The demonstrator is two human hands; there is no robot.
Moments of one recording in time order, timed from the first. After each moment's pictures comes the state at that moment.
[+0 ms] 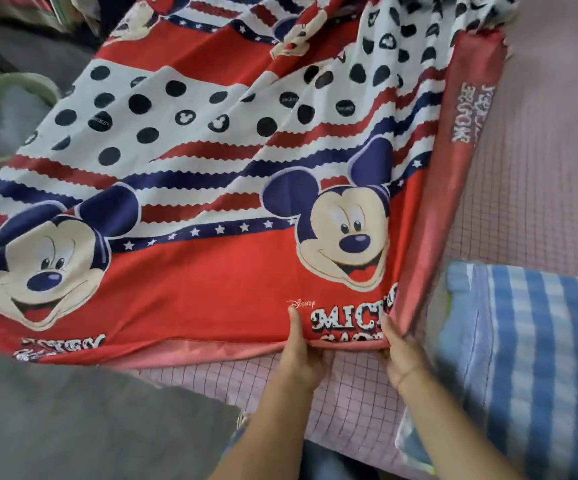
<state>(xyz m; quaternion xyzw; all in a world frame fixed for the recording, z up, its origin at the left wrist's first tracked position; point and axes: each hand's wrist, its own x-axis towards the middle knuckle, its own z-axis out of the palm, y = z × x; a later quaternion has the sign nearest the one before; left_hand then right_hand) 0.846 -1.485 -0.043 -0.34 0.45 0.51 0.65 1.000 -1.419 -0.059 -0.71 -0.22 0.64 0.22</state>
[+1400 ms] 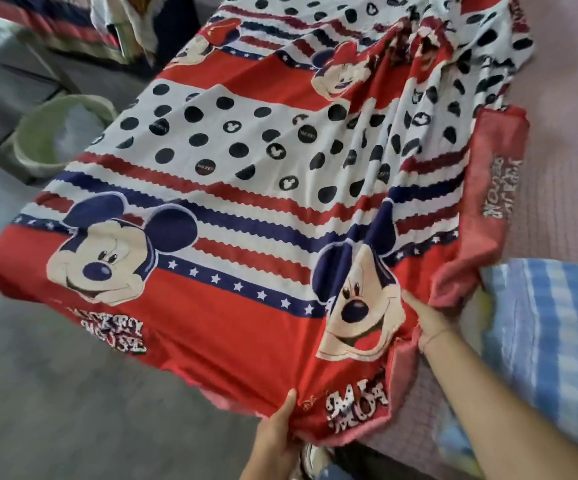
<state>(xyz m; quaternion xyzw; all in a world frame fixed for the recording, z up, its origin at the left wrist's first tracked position) 0.840 -1.654 -0.072 -0.35 0.53 0.52 0.57 0.965 -1.404 -0.040 -0.65 -0.22 0.67 0.29</state>
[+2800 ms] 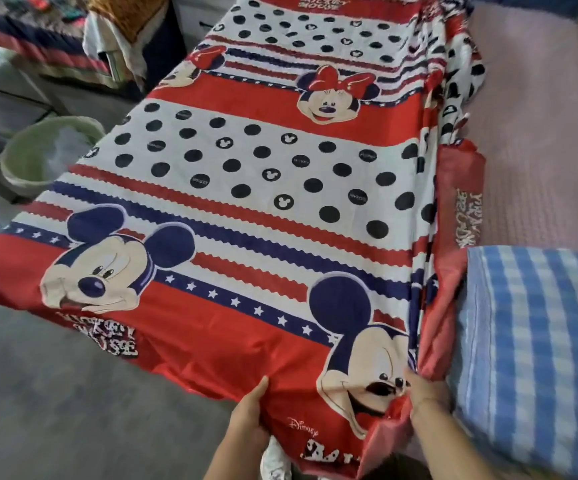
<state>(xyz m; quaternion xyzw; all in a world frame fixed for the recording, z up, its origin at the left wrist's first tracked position) 0.825 -1.661 -0.064 -0.32 0.56 0.50 0.57 1.036 -1.514 -0.042 -0.85 -0.26 0.43 0.15</state>
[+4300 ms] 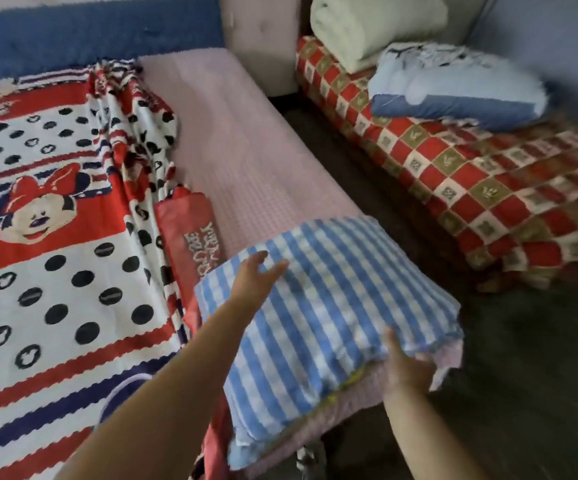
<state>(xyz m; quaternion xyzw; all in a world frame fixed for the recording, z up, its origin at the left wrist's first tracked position) 1.131 -1.349 0.125 0.55 0.62 0.23 0.50 1.306 -1.518 0.108 -0.82 0.06 0.32 0.47</state>
